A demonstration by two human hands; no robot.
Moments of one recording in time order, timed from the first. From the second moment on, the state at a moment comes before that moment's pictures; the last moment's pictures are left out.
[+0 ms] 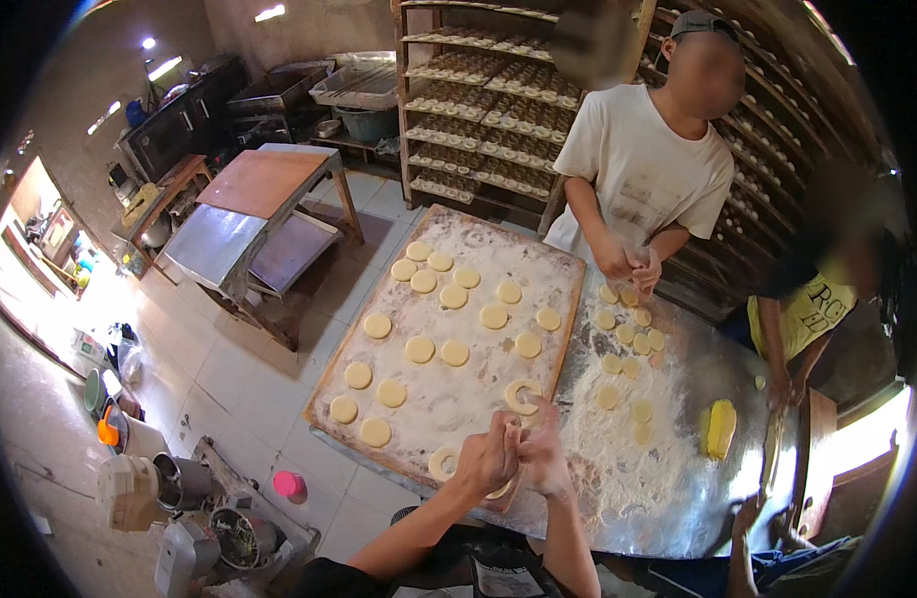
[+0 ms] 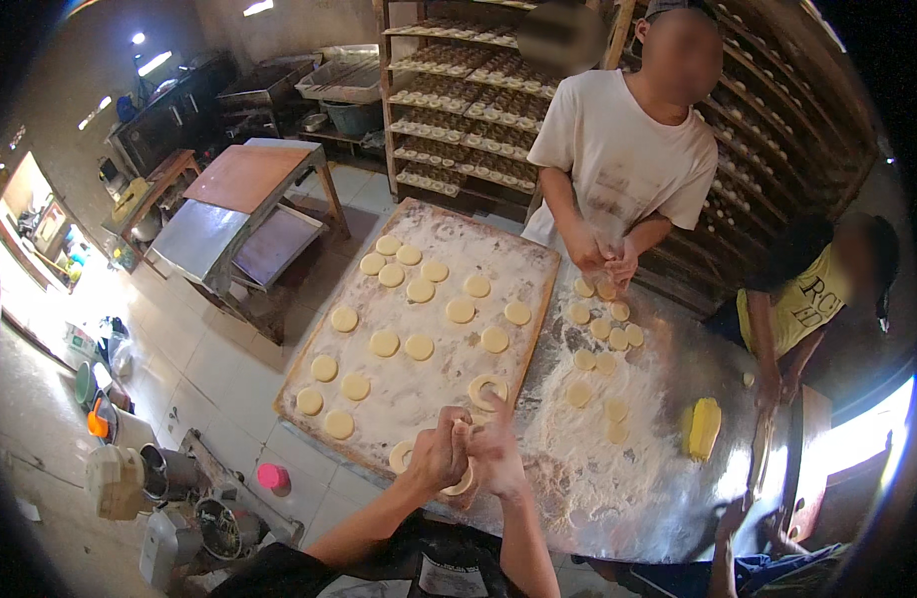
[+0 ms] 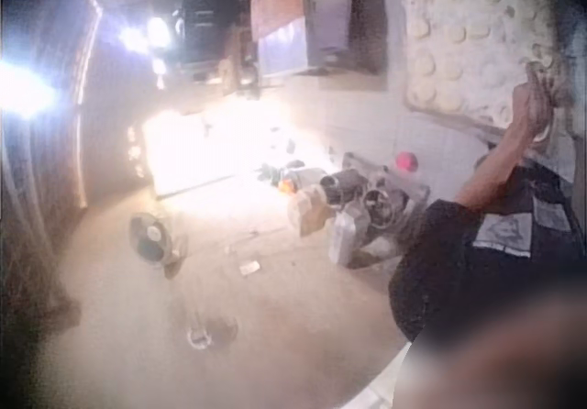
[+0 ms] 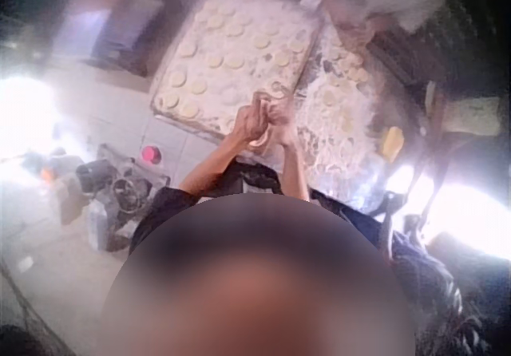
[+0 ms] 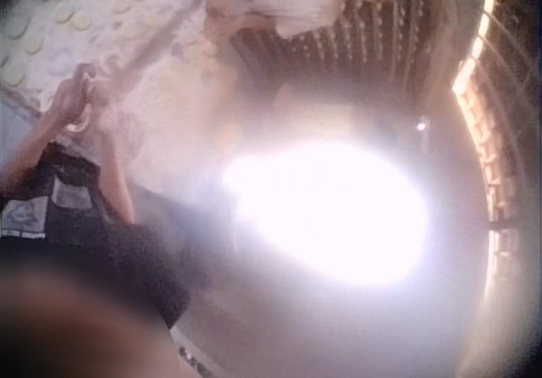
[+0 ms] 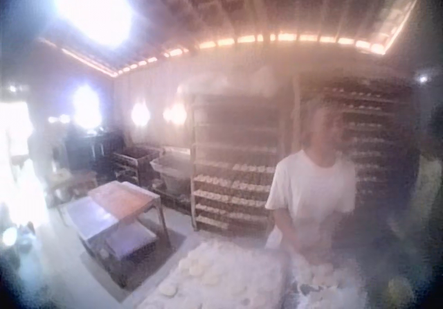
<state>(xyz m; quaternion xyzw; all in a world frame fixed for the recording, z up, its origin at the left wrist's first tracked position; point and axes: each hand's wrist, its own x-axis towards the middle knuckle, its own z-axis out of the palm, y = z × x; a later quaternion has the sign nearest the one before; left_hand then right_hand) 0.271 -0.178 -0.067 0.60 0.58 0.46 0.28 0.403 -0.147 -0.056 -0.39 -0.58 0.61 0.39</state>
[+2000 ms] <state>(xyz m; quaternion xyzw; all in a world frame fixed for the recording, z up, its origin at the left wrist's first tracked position) 0.108 -0.057 -0.140 0.73 0.62 0.26 0.13 0.281 -0.044 -0.113 -0.57 -0.72 0.36 0.17</state>
